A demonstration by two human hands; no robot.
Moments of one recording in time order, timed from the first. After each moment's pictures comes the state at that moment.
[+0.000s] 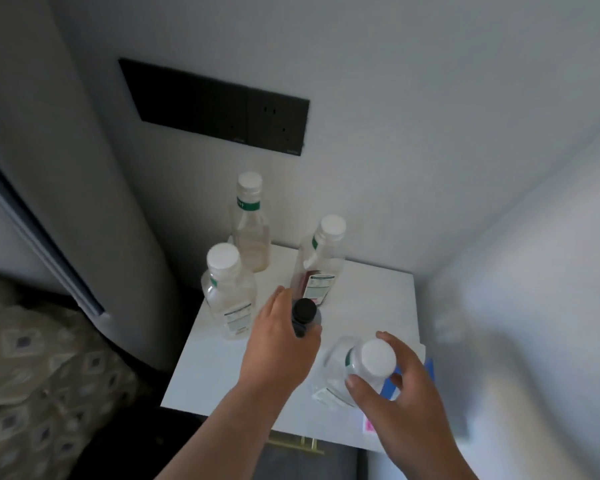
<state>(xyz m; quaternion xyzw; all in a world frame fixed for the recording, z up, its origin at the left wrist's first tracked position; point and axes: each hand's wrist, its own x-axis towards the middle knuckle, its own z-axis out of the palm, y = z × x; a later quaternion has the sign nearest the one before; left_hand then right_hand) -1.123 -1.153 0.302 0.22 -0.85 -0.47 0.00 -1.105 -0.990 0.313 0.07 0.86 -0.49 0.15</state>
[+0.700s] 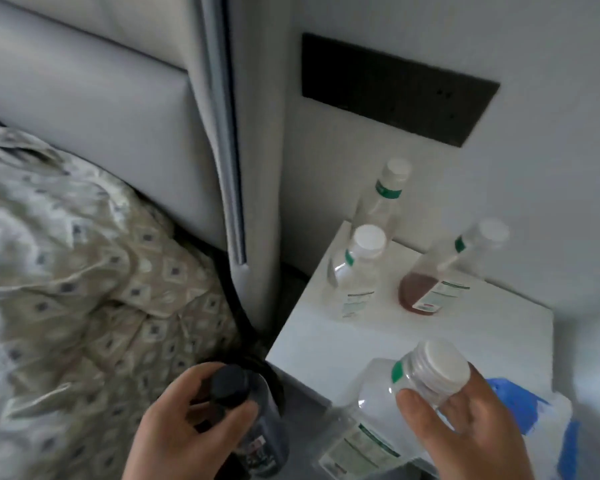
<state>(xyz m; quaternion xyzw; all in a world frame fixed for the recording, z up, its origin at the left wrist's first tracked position) -0.939 -1.259 0.315 0.43 -0.68 -0.57 0.15 -1.075 -1.060 0.328 -0.08 0.80 -0.56 0.21</state>
